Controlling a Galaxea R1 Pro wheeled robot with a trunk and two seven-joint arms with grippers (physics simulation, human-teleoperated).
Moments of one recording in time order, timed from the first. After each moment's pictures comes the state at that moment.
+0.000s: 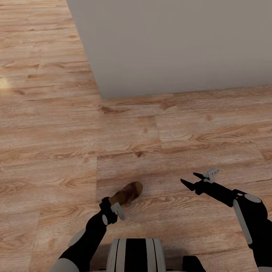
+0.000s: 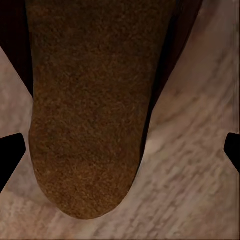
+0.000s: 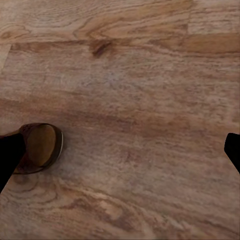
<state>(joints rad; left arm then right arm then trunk) -0.48 -0.11 -0.21 -0.88 -0.97 0.34 -0.27 -0.41 -0.23 -0.22 -1.45 -0.05 0.46 0.83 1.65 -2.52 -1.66</state>
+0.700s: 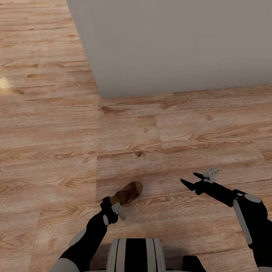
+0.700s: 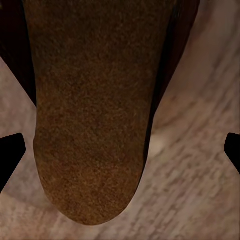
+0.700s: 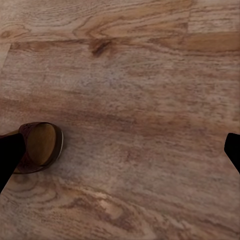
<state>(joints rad) -0.48 -0.11 -0.23 -0.88 -0.97 0.34 -0.26 -0.41 -0.23 -0.22 -1.45 -0.05 0.46 0.83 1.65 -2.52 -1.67</state>
